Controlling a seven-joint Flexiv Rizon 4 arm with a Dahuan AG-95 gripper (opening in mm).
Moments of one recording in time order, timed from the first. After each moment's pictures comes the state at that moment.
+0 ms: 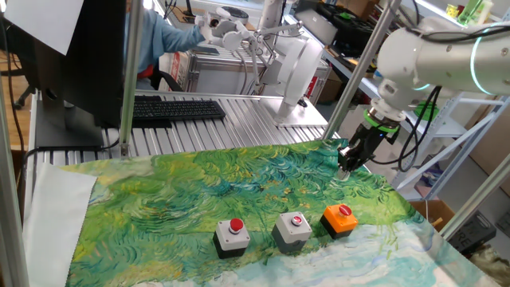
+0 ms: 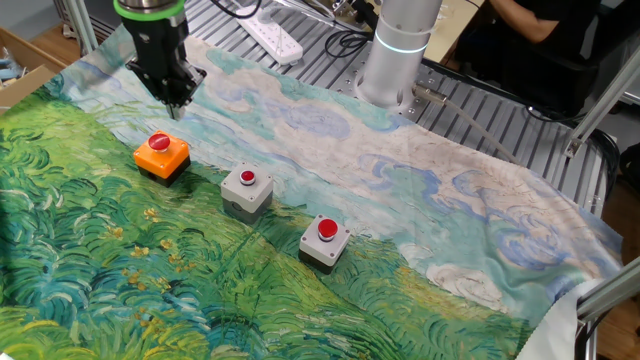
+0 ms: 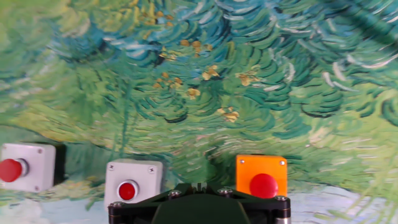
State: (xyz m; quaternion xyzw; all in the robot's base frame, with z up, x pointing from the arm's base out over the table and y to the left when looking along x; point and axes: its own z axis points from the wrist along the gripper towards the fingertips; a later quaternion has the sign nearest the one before) arm 0.532 -0.198 0.212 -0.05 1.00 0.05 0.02
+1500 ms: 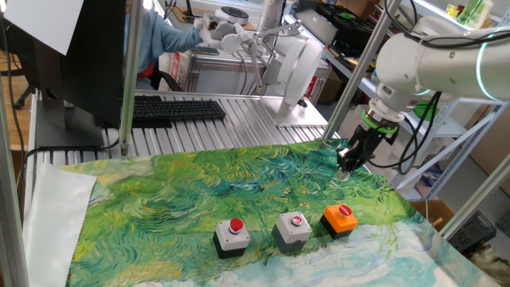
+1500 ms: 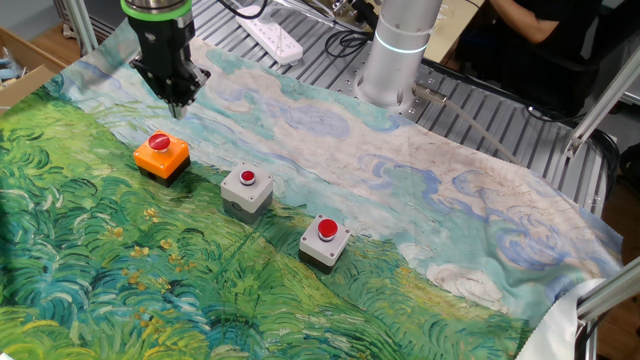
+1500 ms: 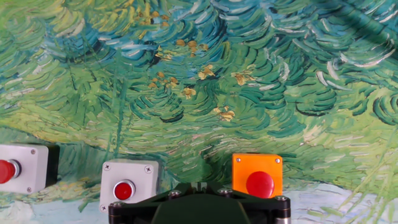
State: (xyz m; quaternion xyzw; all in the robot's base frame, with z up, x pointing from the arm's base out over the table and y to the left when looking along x) arm 0.531 -0.198 0.212 -0.05 1.00 0.02 0.03
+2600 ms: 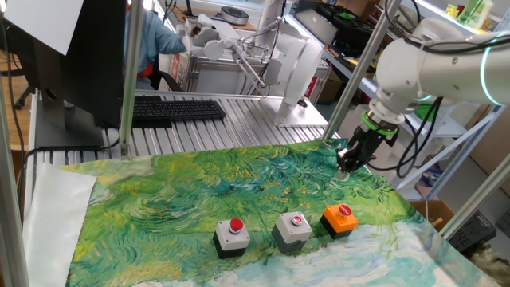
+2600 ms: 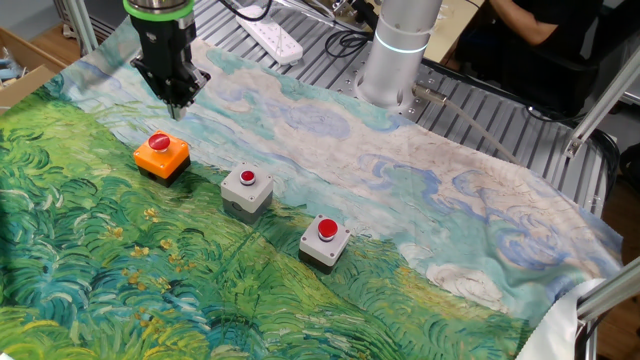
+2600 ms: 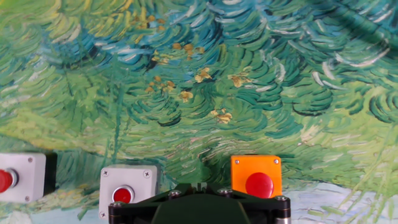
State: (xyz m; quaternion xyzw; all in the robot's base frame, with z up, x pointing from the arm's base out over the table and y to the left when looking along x) arm 0.531 -0.198 0.212 -0.02 1.00 0.01 0.04
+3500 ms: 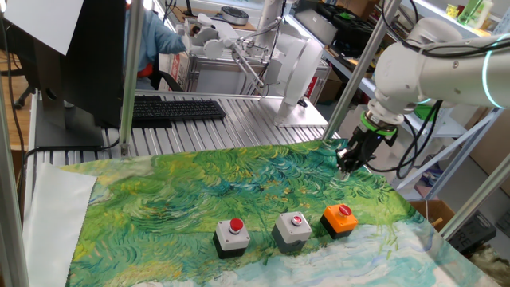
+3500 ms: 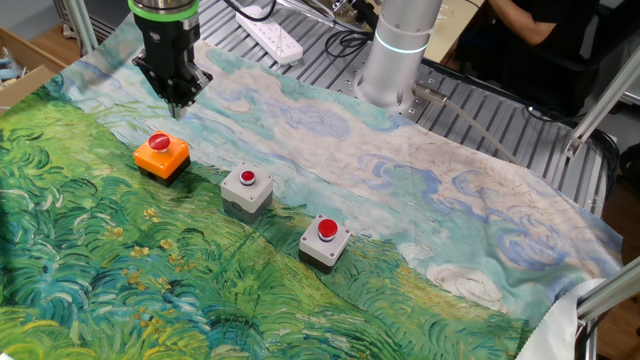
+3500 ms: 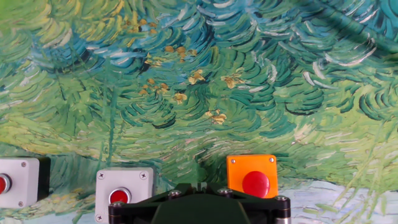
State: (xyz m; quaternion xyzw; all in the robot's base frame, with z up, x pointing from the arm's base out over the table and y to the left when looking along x) arm 0.528 -0.200 0.214 -0.02 1.00 0.00 0.04
